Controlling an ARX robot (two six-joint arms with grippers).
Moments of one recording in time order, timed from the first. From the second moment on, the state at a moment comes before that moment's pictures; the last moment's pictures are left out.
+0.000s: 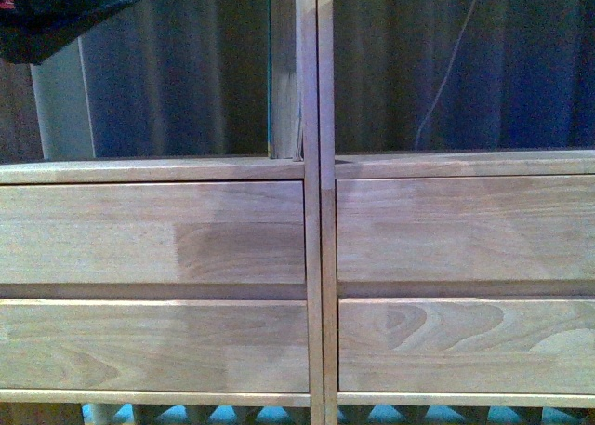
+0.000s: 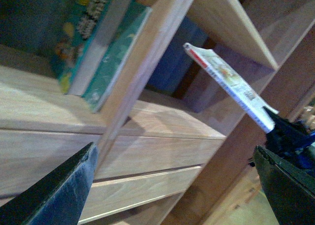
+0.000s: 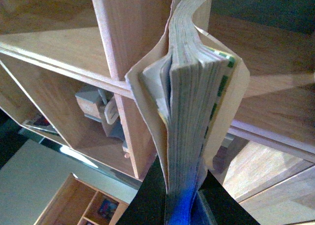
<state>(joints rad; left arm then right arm) -0.05 1.41 1.18 0.55 0.86 -0.79 0.02 1.33 1.04 0.82 -0.35 1.44</state>
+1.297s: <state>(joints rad) -0.29 1.68 1.46 0.71 0.73 -1.10 0.27 1.32 0.96 0.94 -0.38 1.33</state>
